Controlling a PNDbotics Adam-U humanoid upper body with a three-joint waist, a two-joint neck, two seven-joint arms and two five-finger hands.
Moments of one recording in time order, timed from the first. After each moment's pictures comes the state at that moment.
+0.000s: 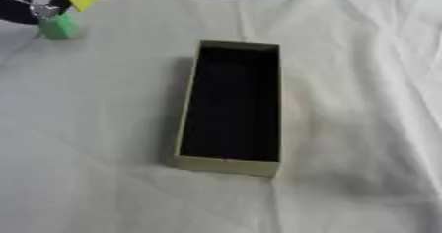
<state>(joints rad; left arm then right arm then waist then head) -0.81 0.79 -0.15 -1.45 -0.67 -0.33 -0.12 0.00 -0.36 -0.14 -1.99 0.13 -0.52 -0.10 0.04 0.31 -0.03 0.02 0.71</state>
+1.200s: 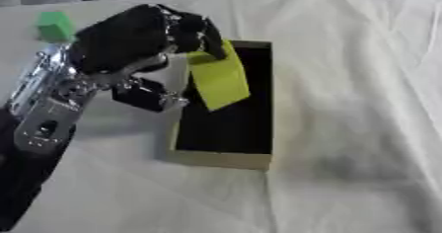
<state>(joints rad) -0.71 0.41 -0.38 -1.77 -0.79 -0.51 -0.31 0.00 -0.36 -0.15 -1.99 0.11 -0.49 -0.10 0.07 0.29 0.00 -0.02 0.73</state>
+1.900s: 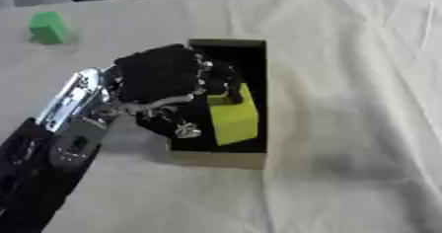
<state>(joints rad) -0.69 0.33 -0.44 -1.70 -0.89 -0.56 -0.38 0.00 -0.35 -0.15 -1.99 0.12 -0.48 -0.10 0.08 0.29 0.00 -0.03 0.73</state>
